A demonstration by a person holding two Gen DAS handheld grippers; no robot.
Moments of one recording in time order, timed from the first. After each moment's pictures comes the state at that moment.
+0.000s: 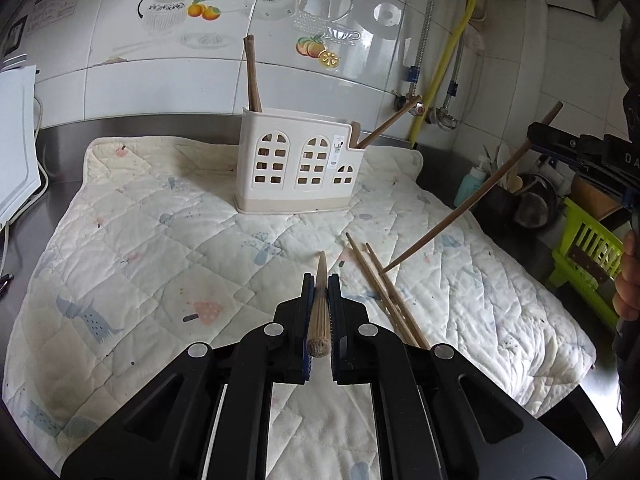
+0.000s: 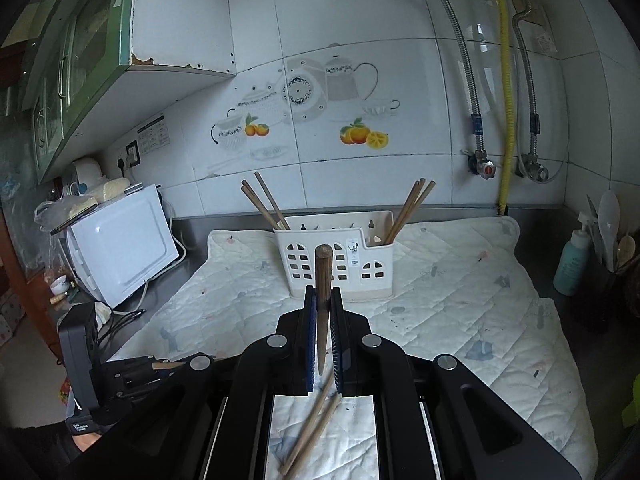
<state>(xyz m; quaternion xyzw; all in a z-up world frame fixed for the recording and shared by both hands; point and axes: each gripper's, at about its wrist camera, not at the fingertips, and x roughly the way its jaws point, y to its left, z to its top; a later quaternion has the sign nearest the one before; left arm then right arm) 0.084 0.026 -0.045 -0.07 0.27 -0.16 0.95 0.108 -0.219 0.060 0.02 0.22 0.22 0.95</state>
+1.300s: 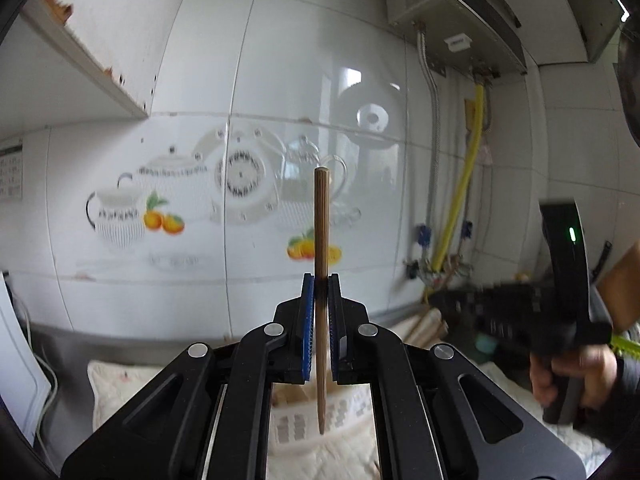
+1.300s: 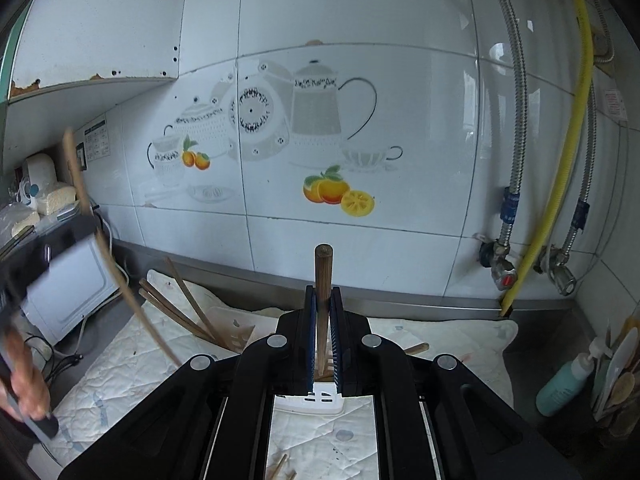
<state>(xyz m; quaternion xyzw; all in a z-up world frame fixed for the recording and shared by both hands) 0.224 0.014 0.161 -0.02 0.07 -0.15 0.99 0.305 -0.186 0.127 -0.05 0.23 0.19 0.95</state>
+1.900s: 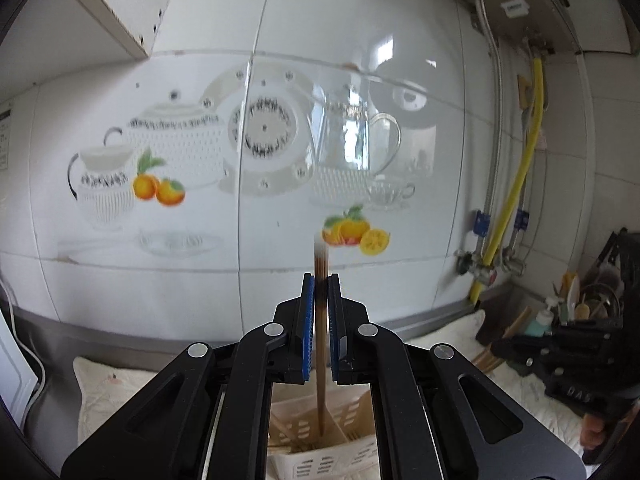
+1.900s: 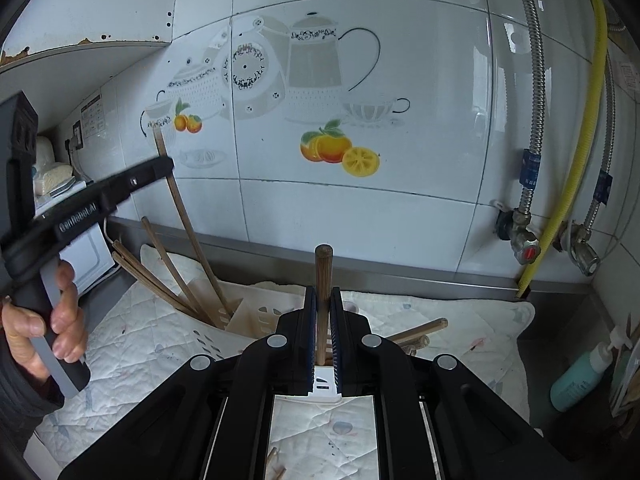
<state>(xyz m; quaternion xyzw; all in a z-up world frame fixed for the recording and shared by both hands) 0.313 0.014 0.120 -0.03 0.13 -0.11 0.99 0.326 -0.187 0.088 -0.06 0.26 0.20 0.94</state>
